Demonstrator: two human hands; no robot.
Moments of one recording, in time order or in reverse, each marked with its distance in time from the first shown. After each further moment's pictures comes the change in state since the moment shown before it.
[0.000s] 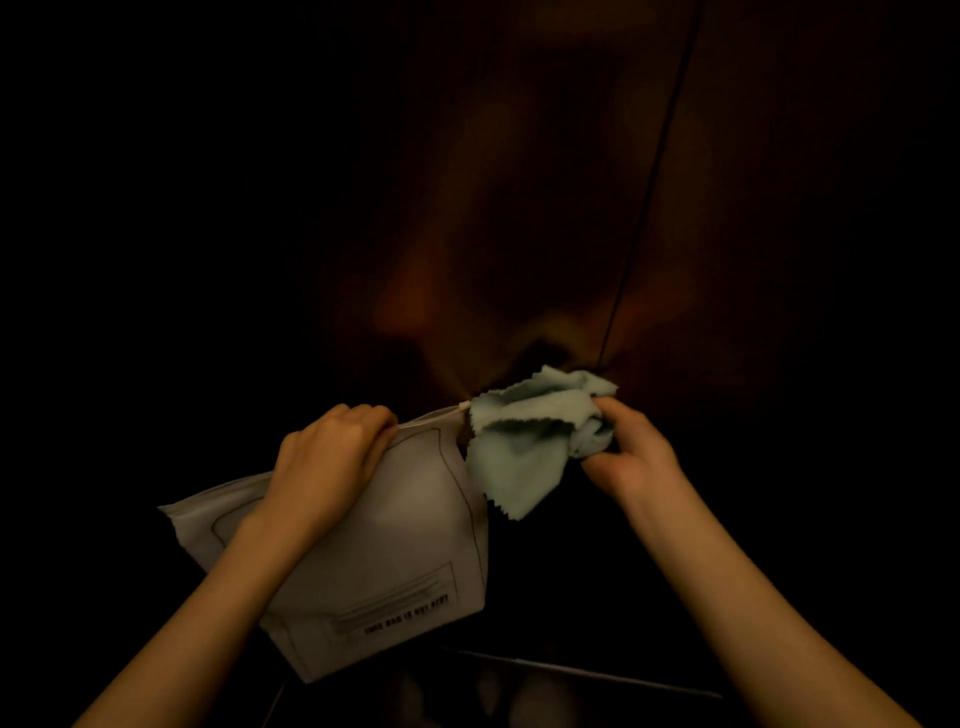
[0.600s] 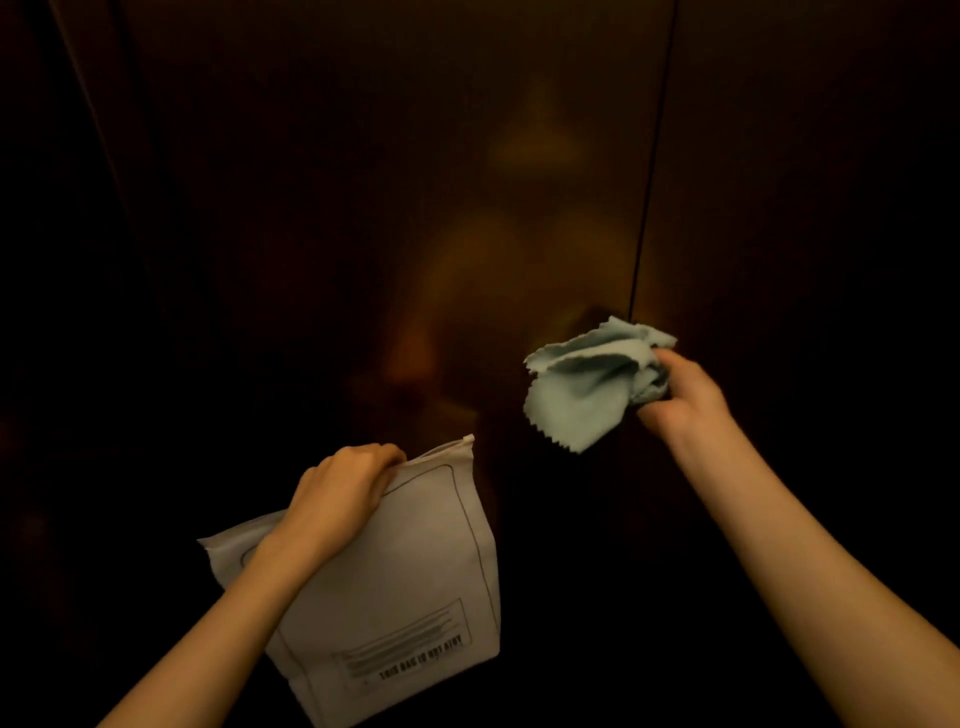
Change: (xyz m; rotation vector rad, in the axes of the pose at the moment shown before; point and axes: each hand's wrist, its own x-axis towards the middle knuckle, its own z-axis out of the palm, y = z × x) left_hand 0.171 -0.002 -0.349 -0.049 -0.078 0.048; right_hand -0.226 -0.250 0.279 0.069 -0.038 -0.357
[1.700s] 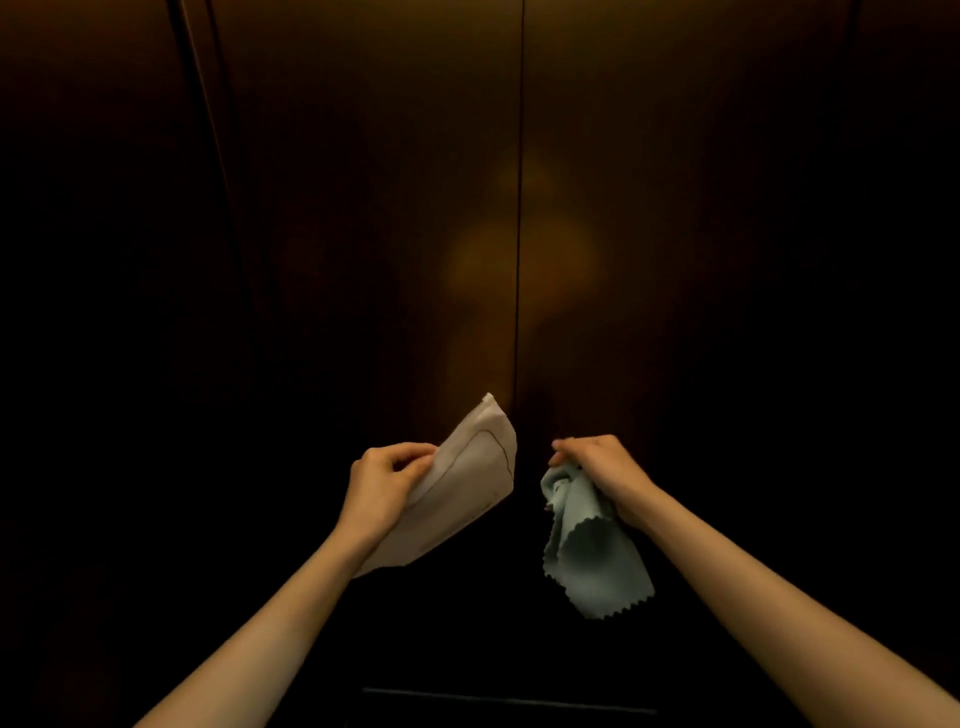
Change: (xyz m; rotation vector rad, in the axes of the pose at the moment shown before) left_hand -0.226 0.202 -0.046 -0.728 0.105 -0.364; right_hand -0.224 0.026 -0.212 -1.158 -0.217 -0.156
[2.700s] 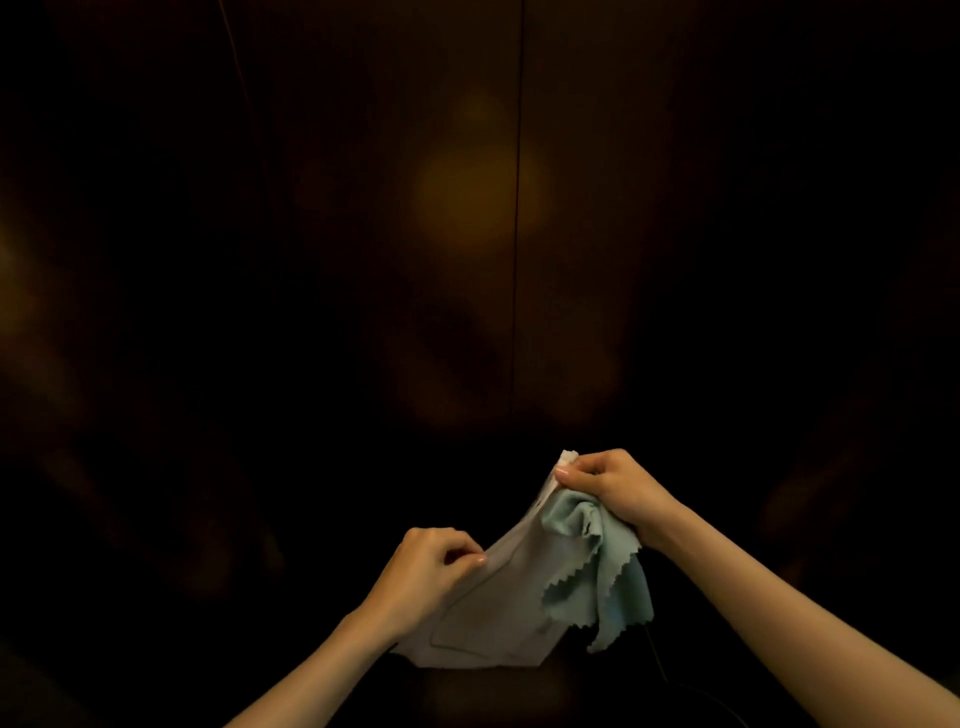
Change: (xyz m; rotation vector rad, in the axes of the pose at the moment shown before) left_hand -0.240 -0.072 -0.053 0.254 -0.443 0.279; right_hand -0.222 0.064 0.073 0.078 -0.109 -0.001
